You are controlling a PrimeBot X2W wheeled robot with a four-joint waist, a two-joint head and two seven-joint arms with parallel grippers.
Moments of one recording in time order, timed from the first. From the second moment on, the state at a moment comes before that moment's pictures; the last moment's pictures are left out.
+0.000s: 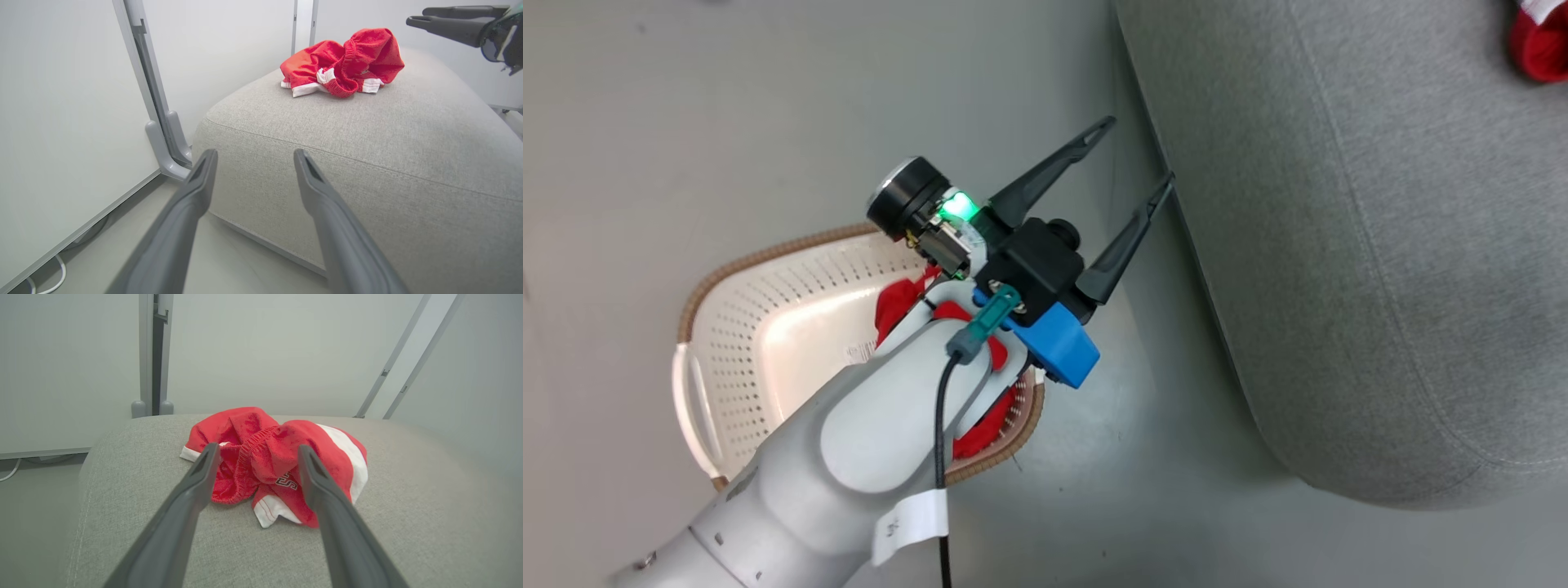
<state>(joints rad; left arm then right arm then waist) -0.86 0.18 -0.91 0.42 -0.34 -0.01 -0.26 -0.50 -0.24 -0.39 0.27 0.06 0.13 -0.26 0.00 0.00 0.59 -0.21</state>
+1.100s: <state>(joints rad) -0.22 0.12 -0.19 0.17 -0.17 0.00 -0.26 -0.19 -0.14 0.01 0.12 0.07 0.13 -0.26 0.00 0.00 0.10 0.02</state>
